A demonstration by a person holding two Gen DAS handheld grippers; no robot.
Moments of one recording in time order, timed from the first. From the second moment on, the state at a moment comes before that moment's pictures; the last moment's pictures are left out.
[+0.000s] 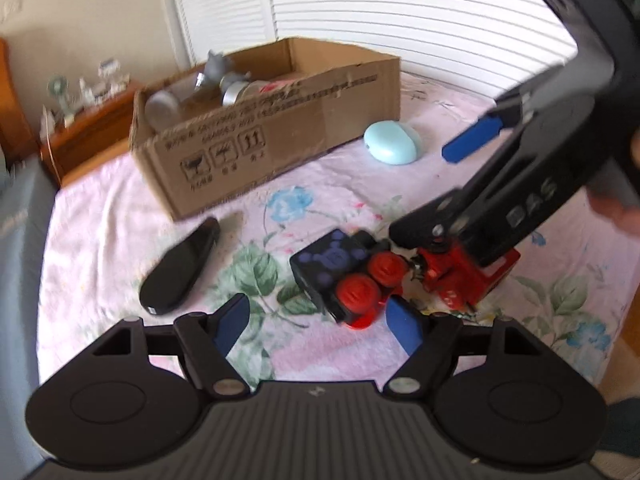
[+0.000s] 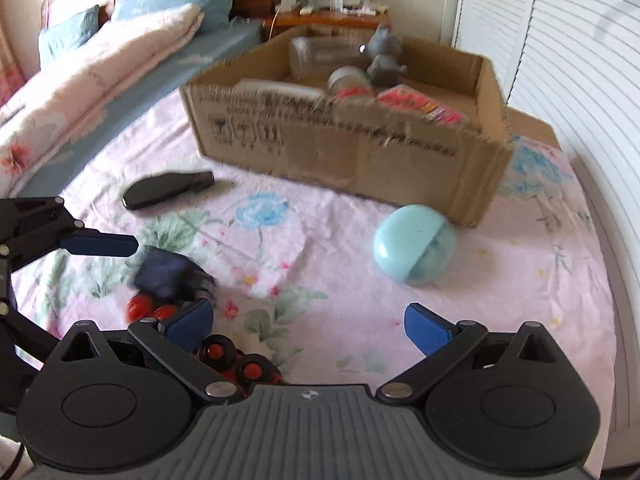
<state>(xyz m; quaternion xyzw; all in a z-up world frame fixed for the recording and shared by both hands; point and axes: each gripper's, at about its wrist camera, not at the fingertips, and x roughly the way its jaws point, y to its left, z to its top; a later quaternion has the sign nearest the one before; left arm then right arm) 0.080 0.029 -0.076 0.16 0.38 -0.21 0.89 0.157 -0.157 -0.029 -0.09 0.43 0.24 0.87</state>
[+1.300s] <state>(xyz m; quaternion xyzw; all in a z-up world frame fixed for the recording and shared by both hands) 0.102 0.015 -0.068 0.12 0.44 -0.19 0.87 0.104 -0.148 -0.037 -0.15 0.42 0.23 0.86</state>
